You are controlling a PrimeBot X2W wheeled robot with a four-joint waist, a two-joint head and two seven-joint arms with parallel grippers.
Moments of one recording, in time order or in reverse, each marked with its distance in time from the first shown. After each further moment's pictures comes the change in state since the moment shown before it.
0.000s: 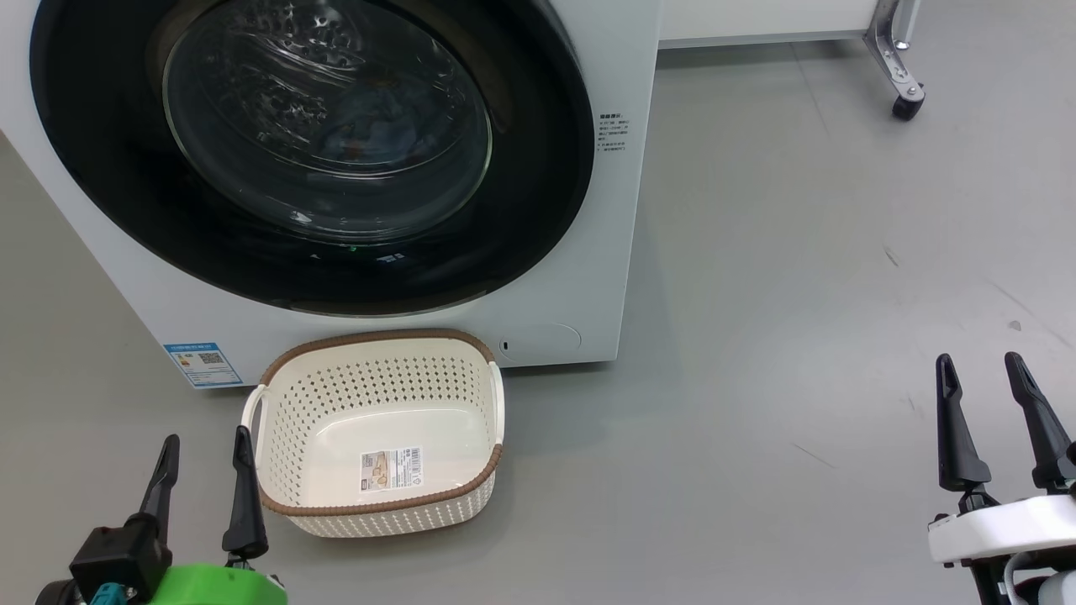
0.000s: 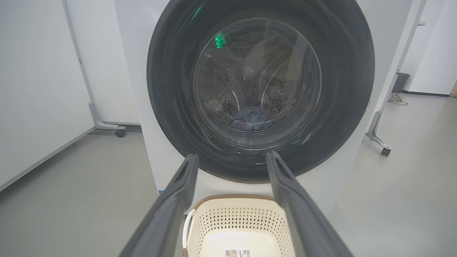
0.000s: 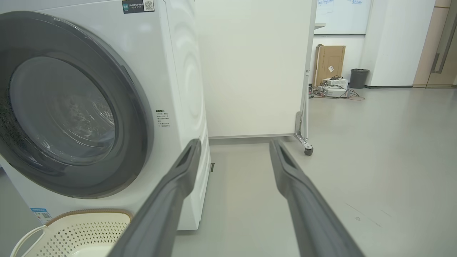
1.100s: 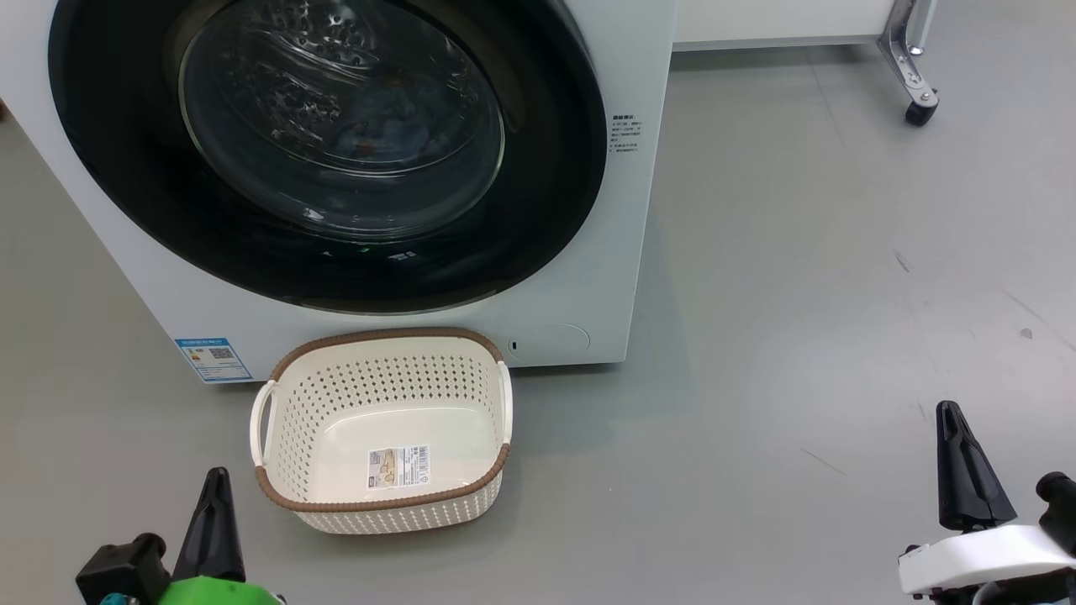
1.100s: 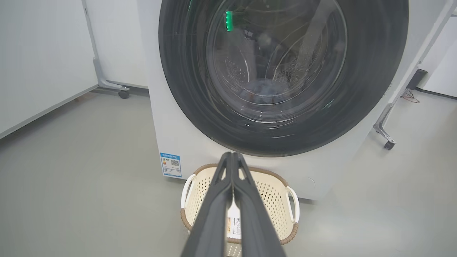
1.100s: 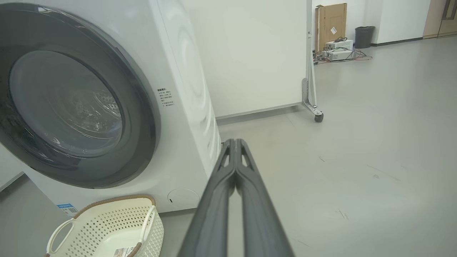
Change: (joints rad) left arm 0.011 -0.022 0.003 0.083 -0.079 0.000 0.036; right arm 0.045 0.070 -0.001 0.063 0.062 0.001 0.012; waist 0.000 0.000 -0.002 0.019
